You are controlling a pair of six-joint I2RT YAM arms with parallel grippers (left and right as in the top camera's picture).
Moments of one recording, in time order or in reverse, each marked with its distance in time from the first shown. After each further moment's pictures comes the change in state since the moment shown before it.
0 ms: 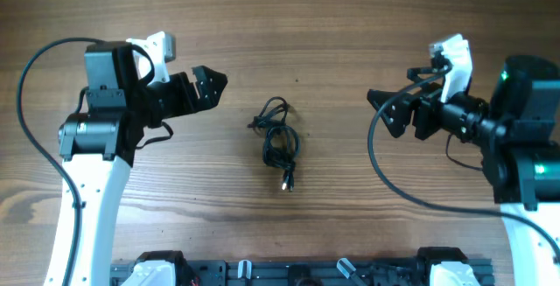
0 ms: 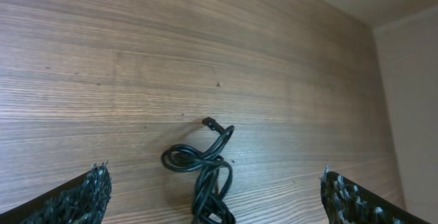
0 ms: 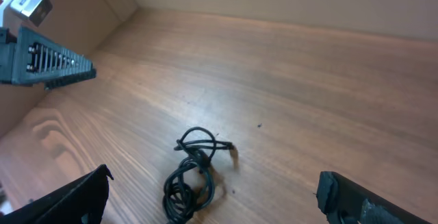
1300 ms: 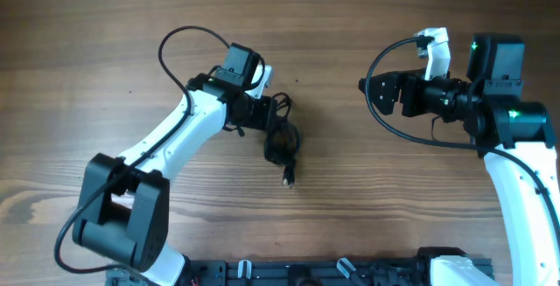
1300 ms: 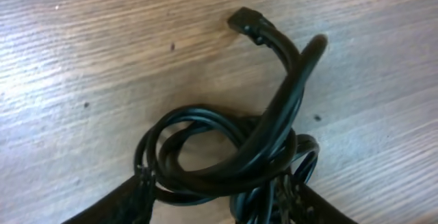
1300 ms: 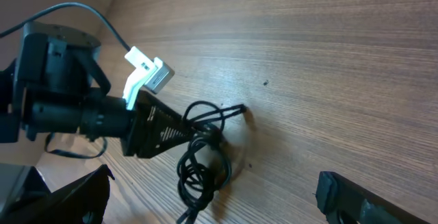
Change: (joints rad) left arm -0.403 0.514 0.006 0.106 -0.298 0.134; right arm 0.000 0.209 0.000 -0.008 -0.008 0.138
